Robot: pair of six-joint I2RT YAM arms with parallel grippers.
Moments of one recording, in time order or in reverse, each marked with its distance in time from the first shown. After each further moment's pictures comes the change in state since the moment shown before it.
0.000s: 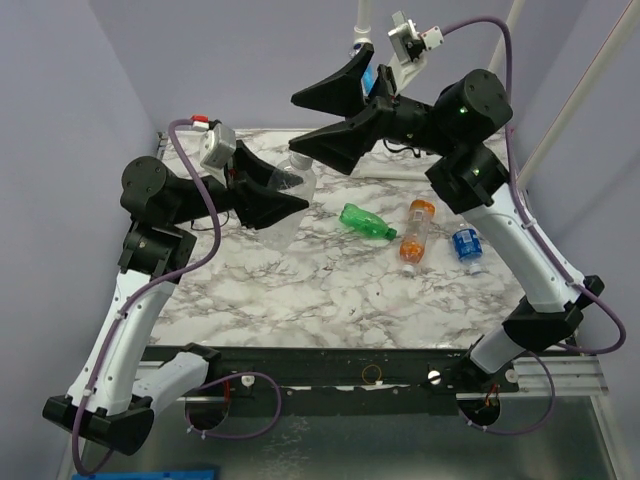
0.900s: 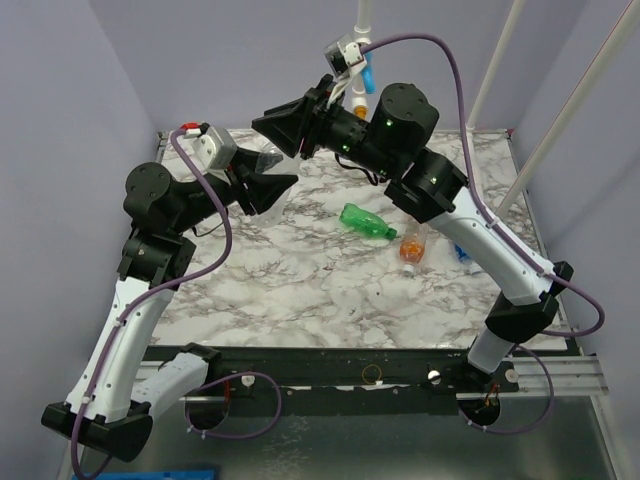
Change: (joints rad) left arm -0.003 -0.062 -0.059 -0.086 -0.394 0.292; right arm 0.182 0.117 0.114 -0.311 0.650 -0.211
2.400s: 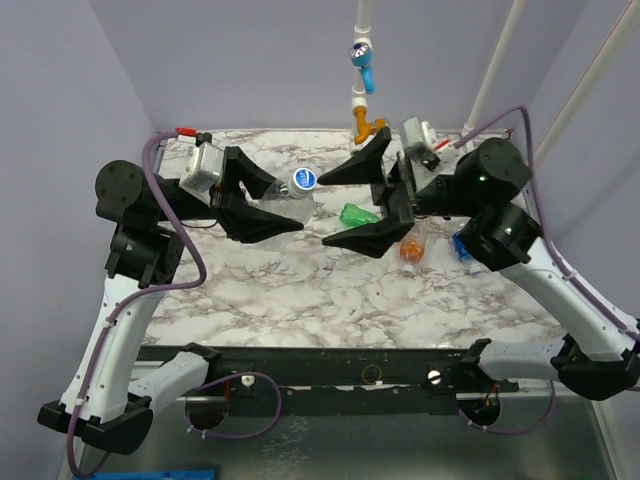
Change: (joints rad) left arm -0.014 0.045 0.150 0.139 0.558 -0.211; right arm -0.098 -0.478 -0.558 0.185 -0.652 -0.160
